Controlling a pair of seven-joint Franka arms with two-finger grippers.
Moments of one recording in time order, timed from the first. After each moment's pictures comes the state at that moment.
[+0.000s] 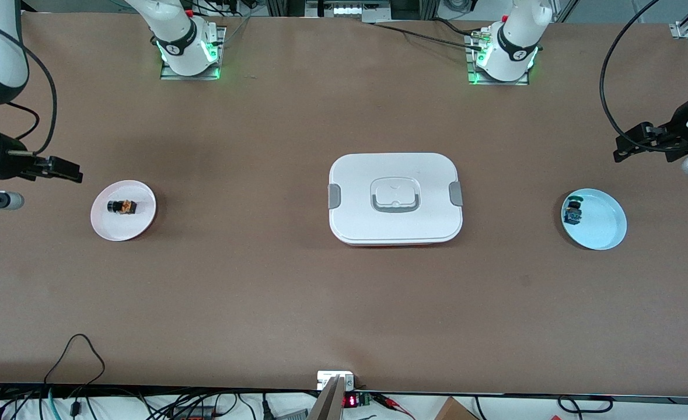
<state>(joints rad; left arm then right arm) 0.00 0.03 0.03 -1.60 0.01 1.61 0.02 -0.06 0.19 -0.01 -1.61 -0.04 1.69 -0.03</state>
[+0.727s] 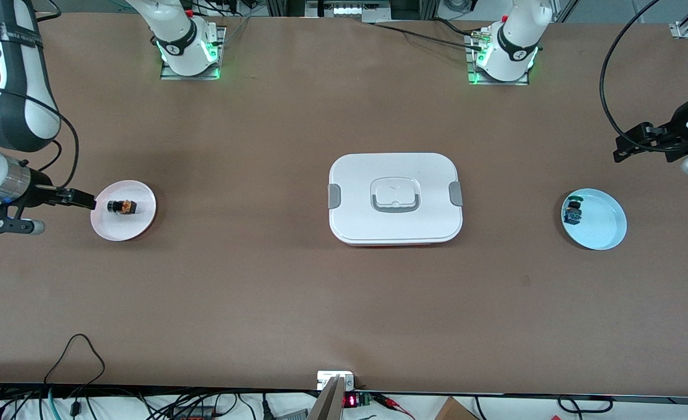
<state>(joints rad) 0.00 0.03 0.03 -1.60 0.01 1.61 0.02 -0.13 0.26 -0.01 -1.85 -0.04 2.04 -0.03</state>
